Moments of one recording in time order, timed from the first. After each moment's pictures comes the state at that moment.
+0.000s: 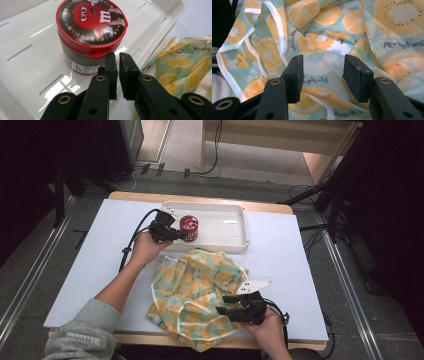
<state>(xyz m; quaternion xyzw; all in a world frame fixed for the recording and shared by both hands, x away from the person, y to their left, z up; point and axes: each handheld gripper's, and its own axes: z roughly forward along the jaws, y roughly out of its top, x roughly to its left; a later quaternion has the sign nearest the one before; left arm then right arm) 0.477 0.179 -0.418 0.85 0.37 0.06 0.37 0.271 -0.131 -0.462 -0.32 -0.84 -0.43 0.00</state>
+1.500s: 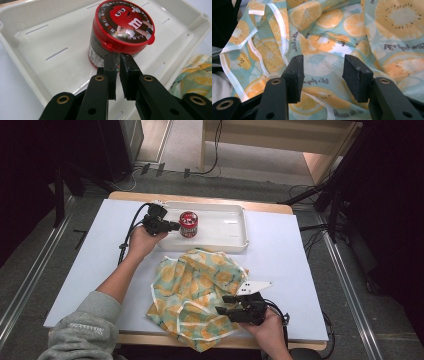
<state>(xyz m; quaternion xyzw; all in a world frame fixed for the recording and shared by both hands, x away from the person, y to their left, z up) 0.501 0.203 -0.419 0.82 0.42 0.08 0.38 0.269 -0.131 -0.460 -0.31 -0.84 -0.44 0.00</state>
